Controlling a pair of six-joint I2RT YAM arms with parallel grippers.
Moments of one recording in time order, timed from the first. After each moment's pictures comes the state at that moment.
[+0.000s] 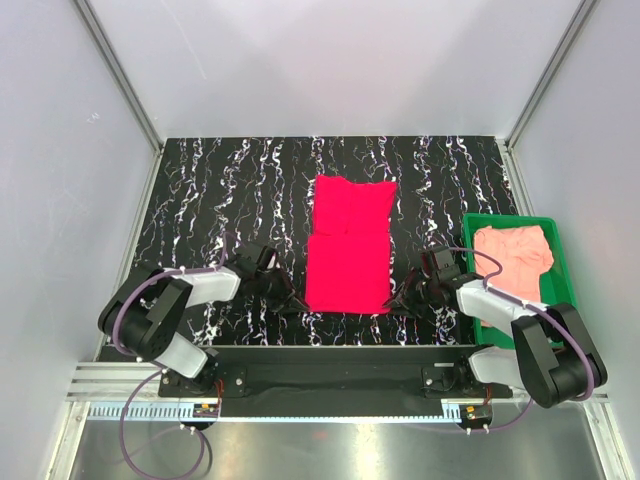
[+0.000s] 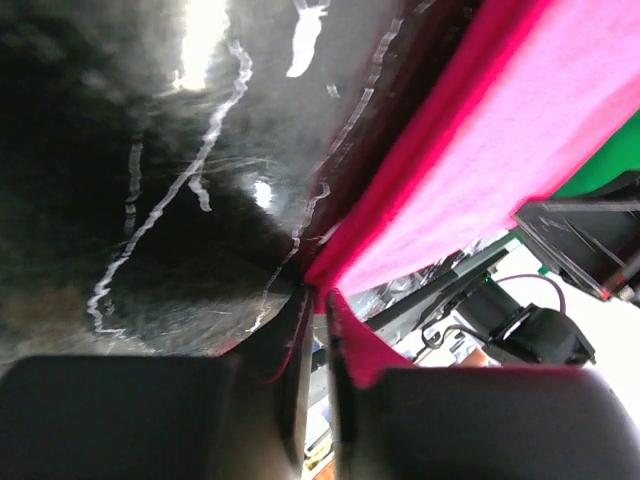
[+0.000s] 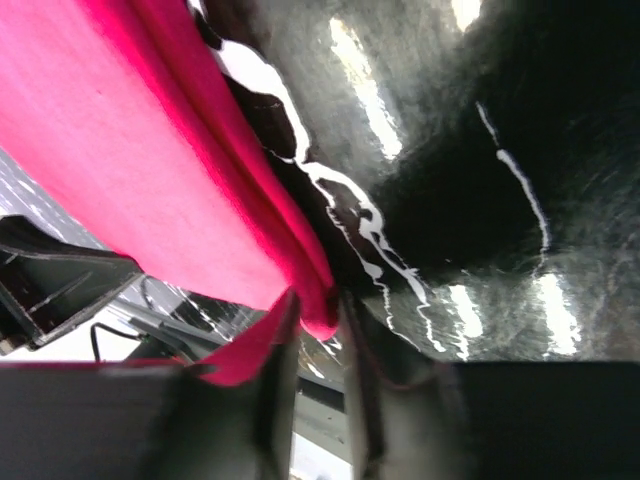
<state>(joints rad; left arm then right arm) -0.51 1.52 0.54 -0.09 0.51 -1.08 0.34 1.26 0.42 -0.23 -0.38 1.01</state>
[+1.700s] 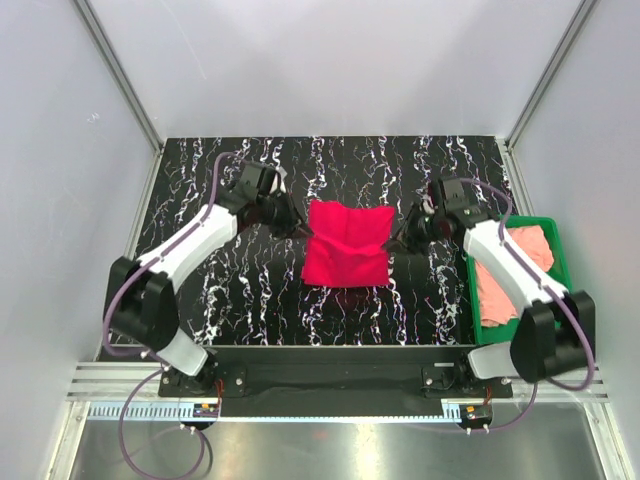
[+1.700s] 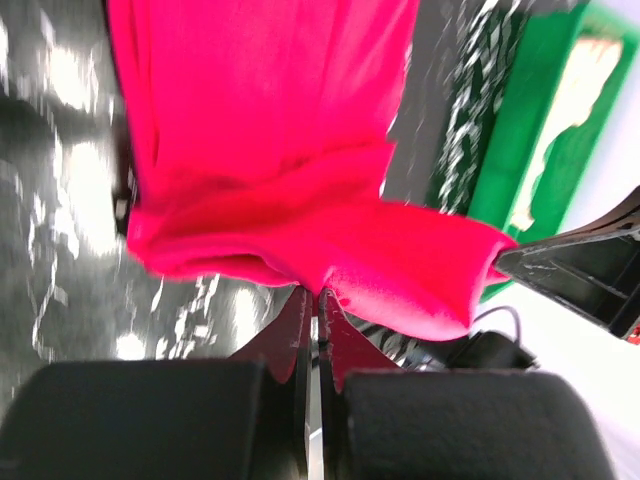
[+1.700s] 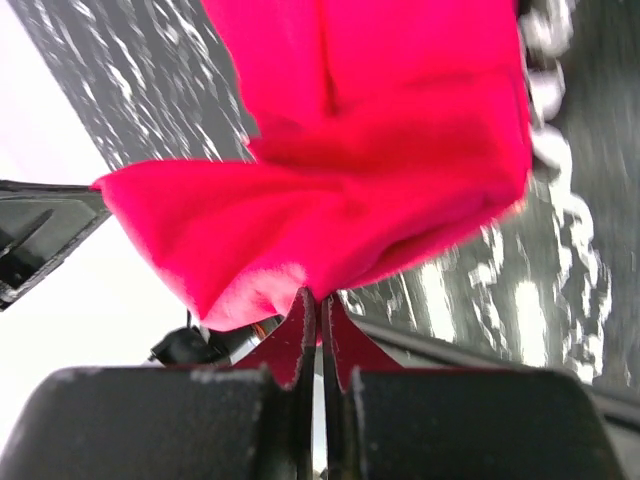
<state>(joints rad) -0.46 1.52 1.20 -0.56 0.40 -0.81 0.28 1.33 1.02 -0.68 -0.43 0.86</state>
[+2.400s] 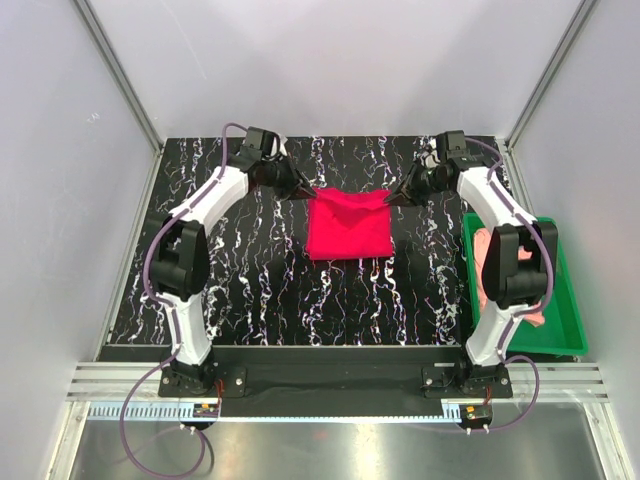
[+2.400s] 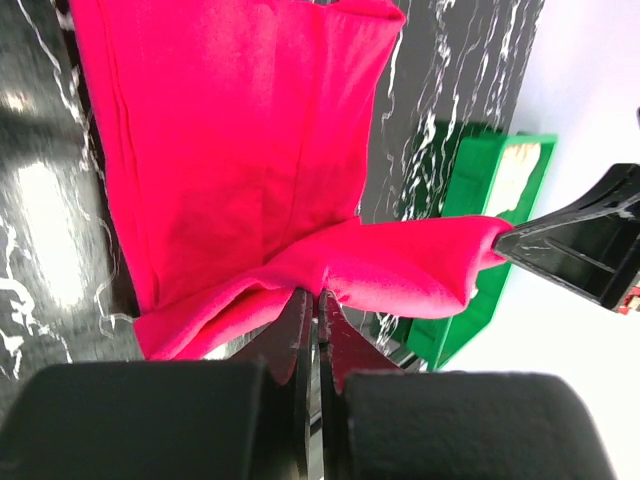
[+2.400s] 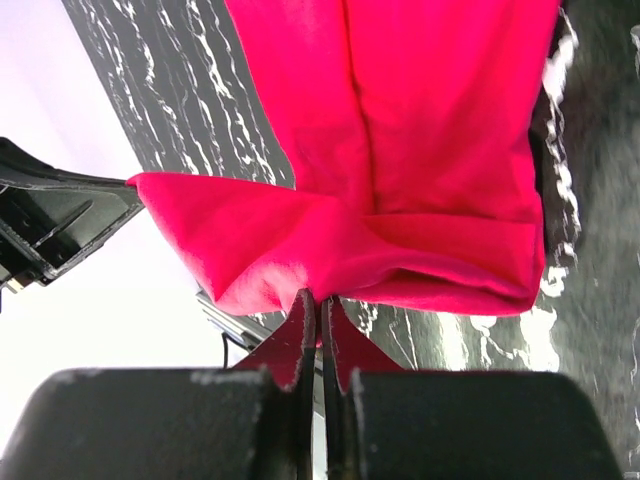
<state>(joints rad) -0.32 1.94 1.63 -0.53 0.53 -0.77 0.12 1.83 1.51 -0.67 -0.59 0.69</state>
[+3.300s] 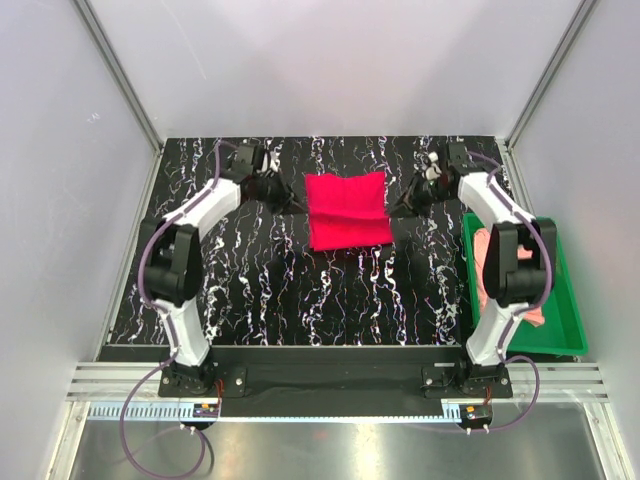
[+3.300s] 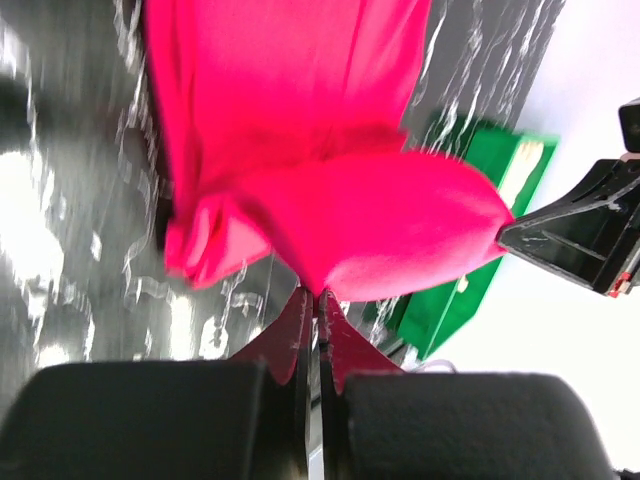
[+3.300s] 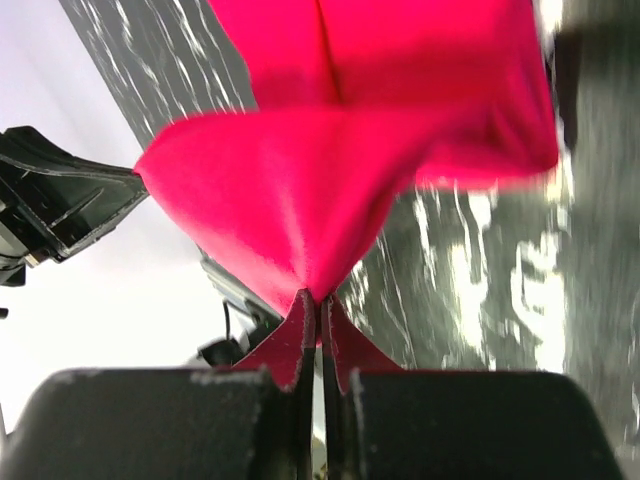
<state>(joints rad) -0.28 1.91 1.49 -0.47 0.58 -0.82 0.09 1.89 1.49 -0.69 -0.68 0.66</state>
